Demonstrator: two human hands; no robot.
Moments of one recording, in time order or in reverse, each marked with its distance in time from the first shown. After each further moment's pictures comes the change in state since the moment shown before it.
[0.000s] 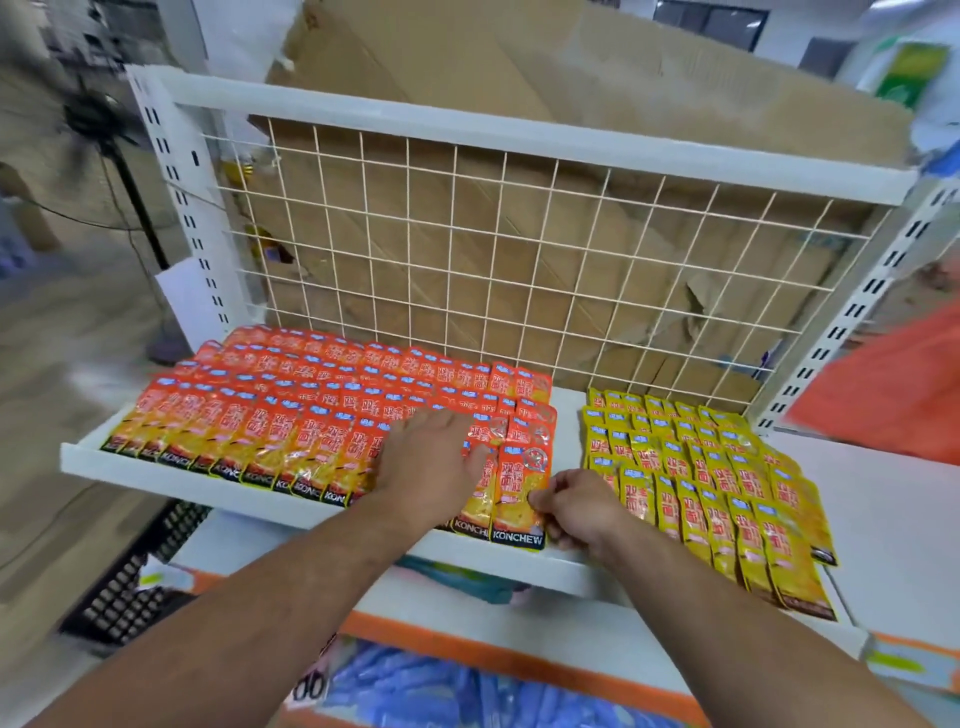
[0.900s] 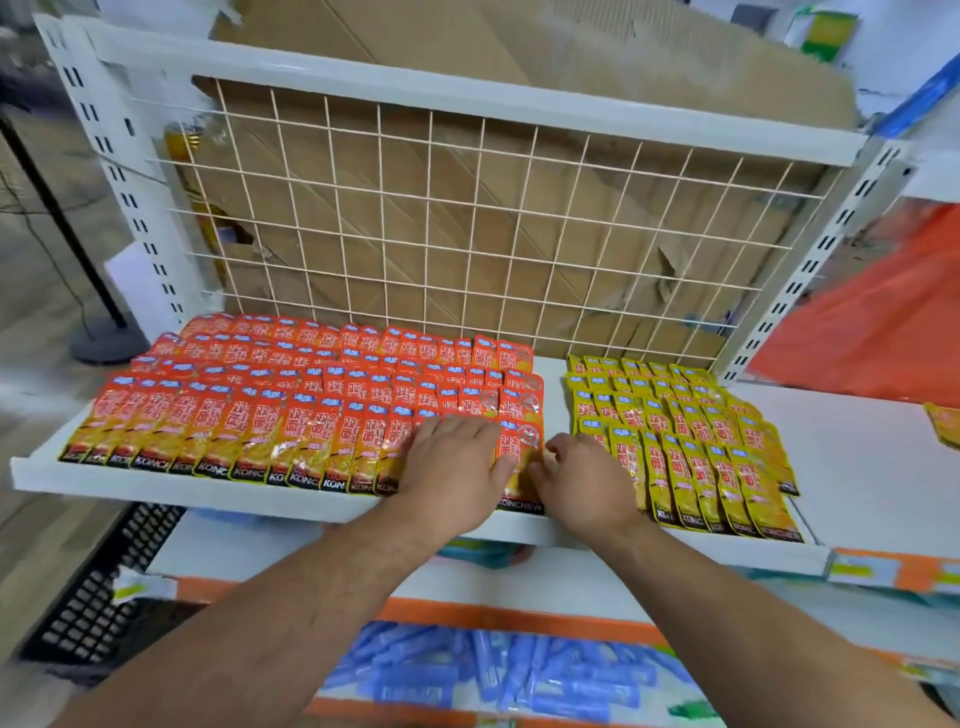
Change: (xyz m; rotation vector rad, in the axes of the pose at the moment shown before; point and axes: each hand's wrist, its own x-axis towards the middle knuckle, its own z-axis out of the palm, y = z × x) left_hand -0.020 0.008 0.011 -0.058 -0.132 0.210; right_hand -0.027 0.007 0.019 -0.703 0.436 -0.314
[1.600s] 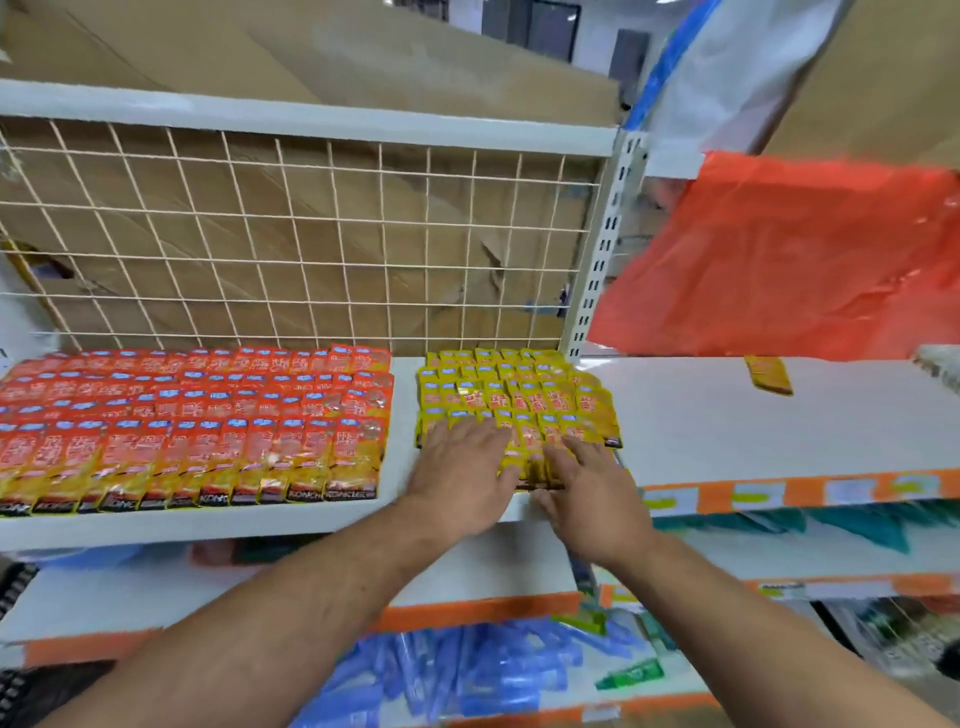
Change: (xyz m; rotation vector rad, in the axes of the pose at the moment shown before) left_hand 0.023 0.191 0.040 0.047 -0.083 0.176; right_hand -0.076 0.183 -0.074 -0.207 0.047 -0.076
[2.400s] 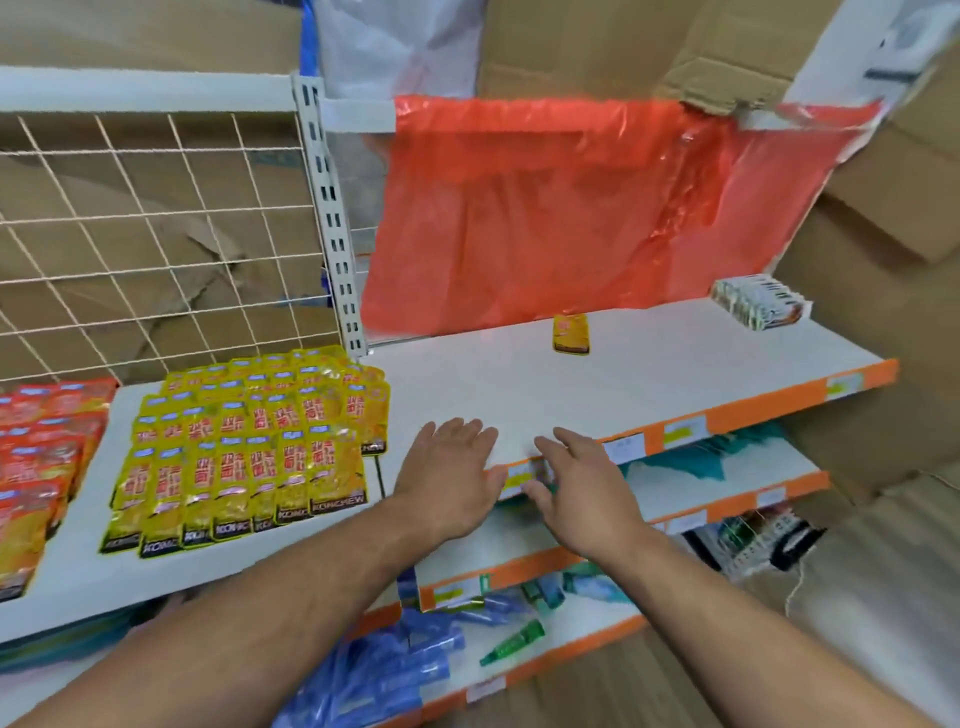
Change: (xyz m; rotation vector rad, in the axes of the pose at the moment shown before) left_hand 0.126 0.251 0.080 0.018 -0.117 0.219; right_hand -0.059 0.275 -0.037 0.160 0.023 0.255
